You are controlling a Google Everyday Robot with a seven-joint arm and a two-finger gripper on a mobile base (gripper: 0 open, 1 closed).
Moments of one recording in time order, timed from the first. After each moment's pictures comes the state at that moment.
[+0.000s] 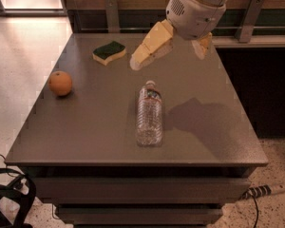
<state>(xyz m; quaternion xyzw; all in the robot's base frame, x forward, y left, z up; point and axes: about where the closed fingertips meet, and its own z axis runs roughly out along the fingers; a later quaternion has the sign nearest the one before) 0.525 -0.070 0.961 -0.25 0.96 0.12 0.09</state>
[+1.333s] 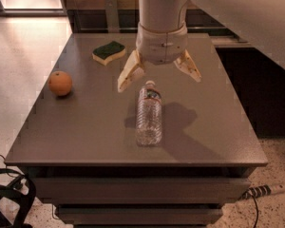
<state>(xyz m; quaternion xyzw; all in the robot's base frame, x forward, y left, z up) 0.509 -0.049 0.909 -0.08 1.00 -0.01 0.01</state>
